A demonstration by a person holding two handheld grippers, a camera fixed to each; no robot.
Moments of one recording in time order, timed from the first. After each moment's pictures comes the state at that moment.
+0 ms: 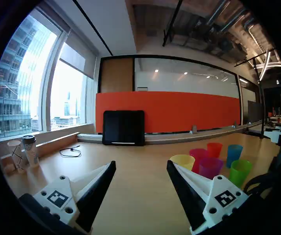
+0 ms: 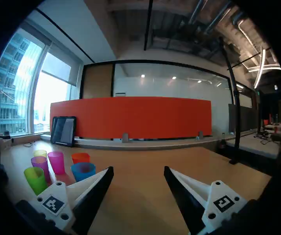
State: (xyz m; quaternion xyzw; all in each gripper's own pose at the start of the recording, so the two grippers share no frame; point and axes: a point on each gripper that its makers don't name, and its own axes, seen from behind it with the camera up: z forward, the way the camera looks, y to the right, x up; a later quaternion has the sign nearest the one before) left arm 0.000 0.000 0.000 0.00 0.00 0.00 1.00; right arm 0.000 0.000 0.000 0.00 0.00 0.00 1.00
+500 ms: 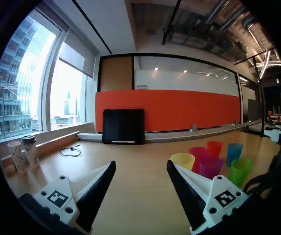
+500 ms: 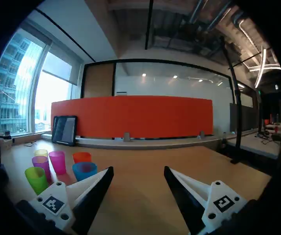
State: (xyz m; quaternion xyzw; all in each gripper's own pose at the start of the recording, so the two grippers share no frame) left arm -0.001 -0.001 0.002 0.00 -0.01 0.01 1.00; right arm 0.000 -0.004 0.002 0.01 -0.01 0.00 1.00
